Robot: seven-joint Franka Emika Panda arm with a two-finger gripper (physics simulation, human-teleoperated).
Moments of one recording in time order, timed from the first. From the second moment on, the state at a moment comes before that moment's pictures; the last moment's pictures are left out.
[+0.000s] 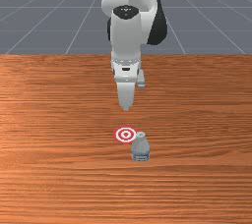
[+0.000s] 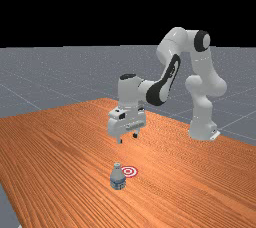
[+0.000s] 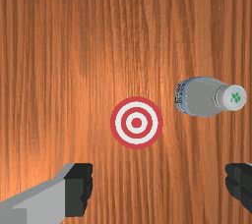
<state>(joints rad) 0.00 0.39 0.00 -1.96 0.00 2.36 -0.79</state>
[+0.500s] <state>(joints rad) 0.08 0.18 -0.11 -1.93 -0.02 1.96 0.21</state>
